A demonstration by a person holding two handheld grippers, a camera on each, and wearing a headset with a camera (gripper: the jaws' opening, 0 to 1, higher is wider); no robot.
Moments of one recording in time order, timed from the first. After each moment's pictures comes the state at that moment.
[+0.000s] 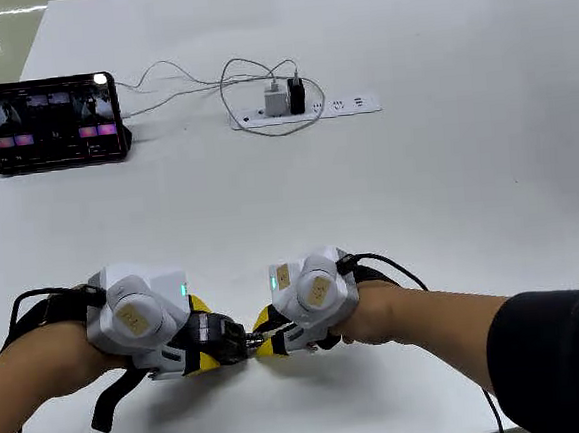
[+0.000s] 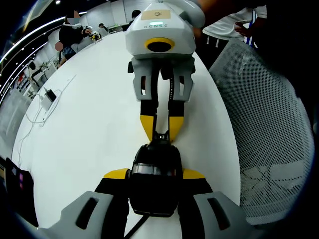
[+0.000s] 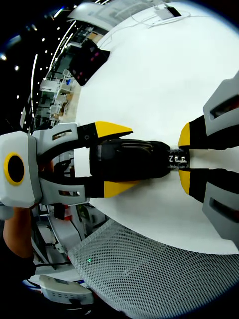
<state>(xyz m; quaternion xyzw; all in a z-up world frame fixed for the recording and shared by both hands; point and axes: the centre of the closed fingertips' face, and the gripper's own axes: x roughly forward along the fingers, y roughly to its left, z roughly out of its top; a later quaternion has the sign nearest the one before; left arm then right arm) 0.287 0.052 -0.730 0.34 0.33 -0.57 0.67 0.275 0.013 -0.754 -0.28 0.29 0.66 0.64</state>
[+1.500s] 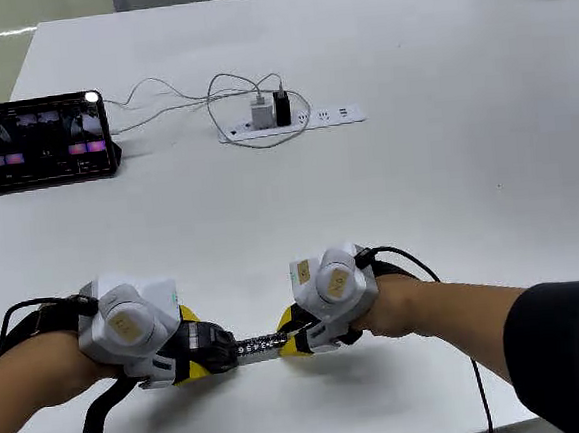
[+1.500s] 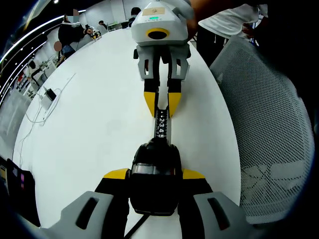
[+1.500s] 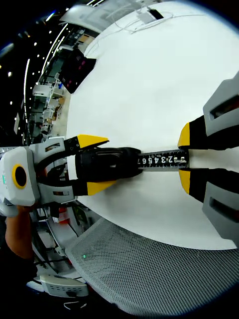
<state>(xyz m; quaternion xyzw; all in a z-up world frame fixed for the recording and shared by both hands) 0.289 0.053 -0.730 0.35 0.34 -0.57 0.66 0.277 -0.032 -0.754 -0.28 0.32 0.64 0.64</state>
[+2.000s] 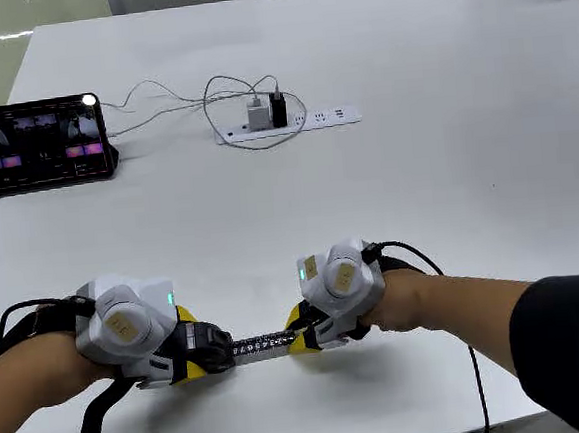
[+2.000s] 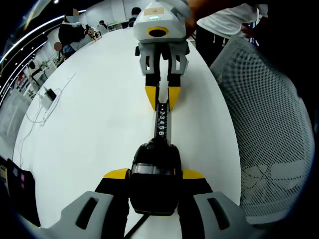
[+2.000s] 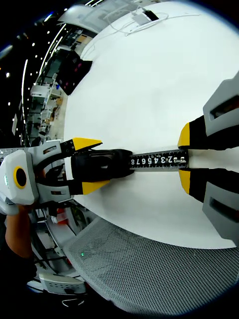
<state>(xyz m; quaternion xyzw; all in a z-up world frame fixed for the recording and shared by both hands) 0.289 0.053 -0.730 0.35 0.34 -0.57 0.66 0.277 -0.048 -0.753 -0.28 0.33 0.63 0.64</state>
